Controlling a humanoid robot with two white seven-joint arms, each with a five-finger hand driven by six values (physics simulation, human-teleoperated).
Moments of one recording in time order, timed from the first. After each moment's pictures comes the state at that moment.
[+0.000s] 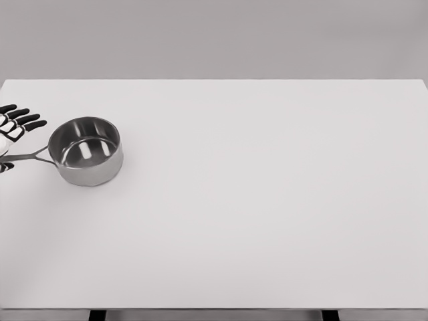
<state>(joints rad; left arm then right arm) 0.04 0.97 -0.02 -1.47 -0.78 -0.61 0.19 -0.02 0.00 0.16 0.14 0.07 -0.28 0.27</state>
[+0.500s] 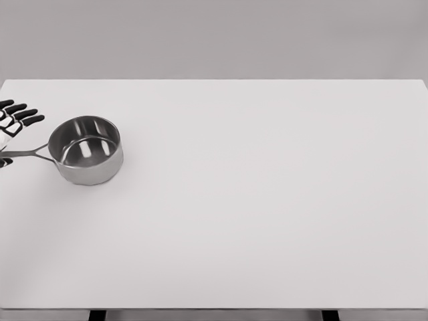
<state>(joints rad) 0.00 0.95 -0.02 -1.45 -0.80 -0.61 0.19 -0.02 0.00 0.16 0.14 0.07 -0.28 0.27</state>
